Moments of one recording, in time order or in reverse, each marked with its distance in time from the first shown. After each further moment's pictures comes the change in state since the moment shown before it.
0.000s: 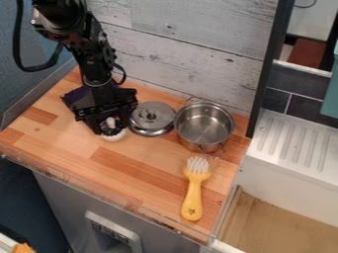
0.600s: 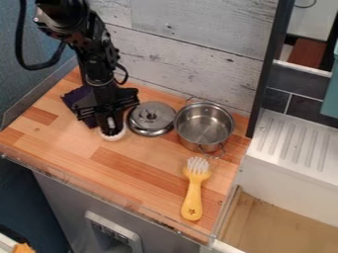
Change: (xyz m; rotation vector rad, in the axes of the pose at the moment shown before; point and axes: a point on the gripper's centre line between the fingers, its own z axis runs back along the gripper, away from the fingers) arm -0.002 0.003 0.000 0.026 -0.001 0.004
